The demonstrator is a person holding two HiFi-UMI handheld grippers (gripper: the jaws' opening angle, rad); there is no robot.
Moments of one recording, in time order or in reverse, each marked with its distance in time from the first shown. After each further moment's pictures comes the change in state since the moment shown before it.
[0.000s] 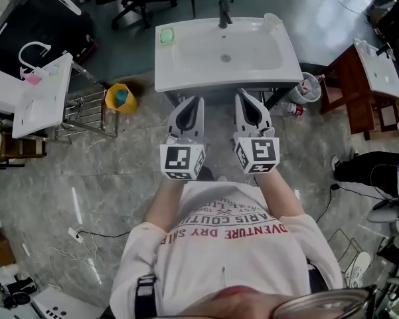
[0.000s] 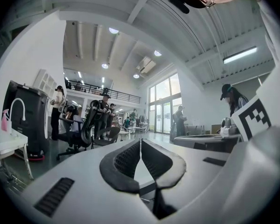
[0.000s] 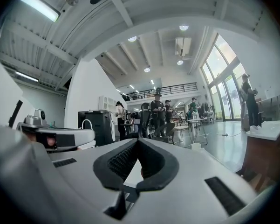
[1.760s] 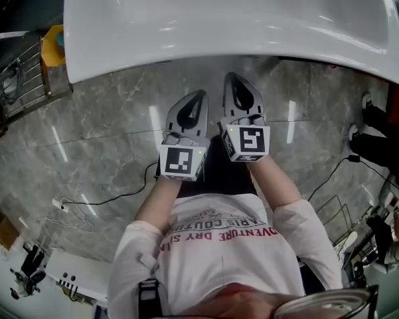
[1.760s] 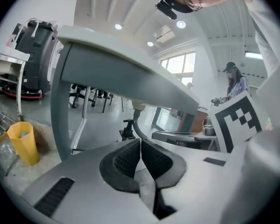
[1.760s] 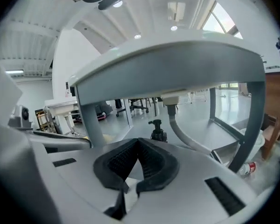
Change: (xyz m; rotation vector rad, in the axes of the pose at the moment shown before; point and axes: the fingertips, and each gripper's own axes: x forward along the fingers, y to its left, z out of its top) left arm 0.094 0.086 -0.466 -0.242 0.361 -0.015; right arm 0.160 -0.023 -0.471 0.108 0.360 -0.031
